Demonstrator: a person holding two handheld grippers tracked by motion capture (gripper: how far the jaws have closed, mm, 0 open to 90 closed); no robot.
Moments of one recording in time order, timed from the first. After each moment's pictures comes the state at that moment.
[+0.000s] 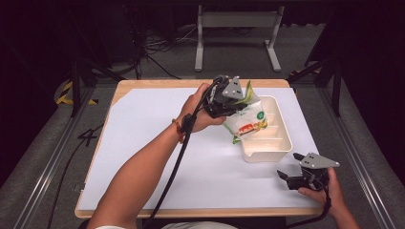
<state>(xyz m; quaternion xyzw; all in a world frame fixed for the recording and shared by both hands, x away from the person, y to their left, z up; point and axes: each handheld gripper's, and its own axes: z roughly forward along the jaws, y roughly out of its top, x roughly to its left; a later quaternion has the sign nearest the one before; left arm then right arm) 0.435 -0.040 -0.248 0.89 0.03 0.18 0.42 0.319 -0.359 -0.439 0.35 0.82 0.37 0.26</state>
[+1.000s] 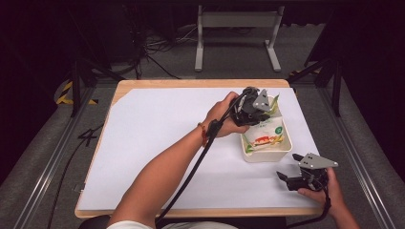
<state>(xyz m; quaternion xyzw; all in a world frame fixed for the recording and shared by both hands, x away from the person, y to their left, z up) 0.434 -0.102 -0.276 0.90 -0.02 0.15 0.40 0.319 -0.358 -0.441 0.35 0.82 0.36 0.26</state>
